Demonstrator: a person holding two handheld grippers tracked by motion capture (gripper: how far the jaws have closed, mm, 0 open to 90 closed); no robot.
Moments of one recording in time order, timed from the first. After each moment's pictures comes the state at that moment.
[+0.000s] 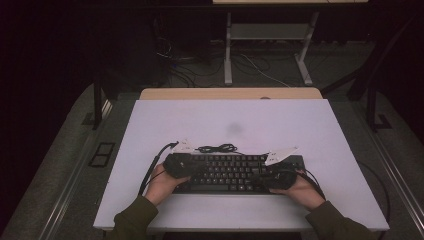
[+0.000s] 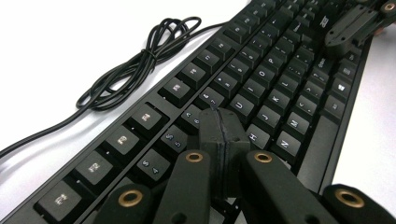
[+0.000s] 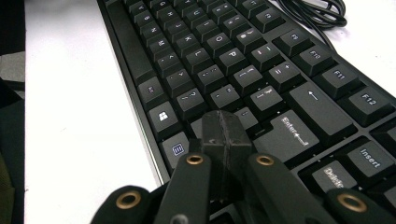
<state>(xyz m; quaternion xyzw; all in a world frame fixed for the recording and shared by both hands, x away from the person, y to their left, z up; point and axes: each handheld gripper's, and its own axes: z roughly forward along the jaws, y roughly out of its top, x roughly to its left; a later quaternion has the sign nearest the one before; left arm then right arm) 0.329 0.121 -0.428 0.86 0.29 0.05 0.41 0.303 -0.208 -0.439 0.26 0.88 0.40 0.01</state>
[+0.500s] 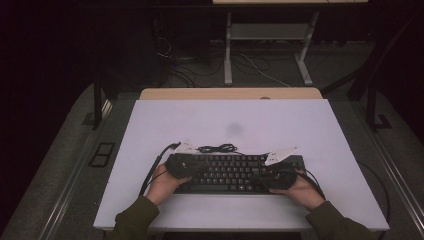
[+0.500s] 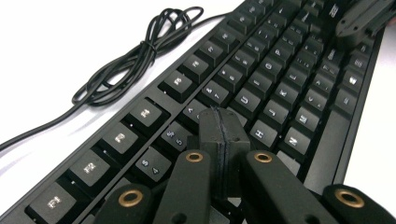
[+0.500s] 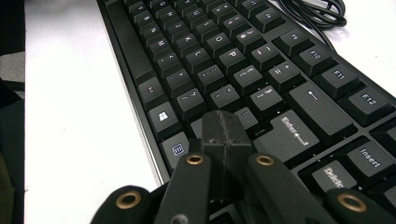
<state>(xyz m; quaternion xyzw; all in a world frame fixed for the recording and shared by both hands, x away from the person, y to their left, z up) 0.330 0.118 -0.434 0.87 0.28 0.05 0.40 0.303 -0.208 -0.439 0.27 0.88 0.40 0.01</state>
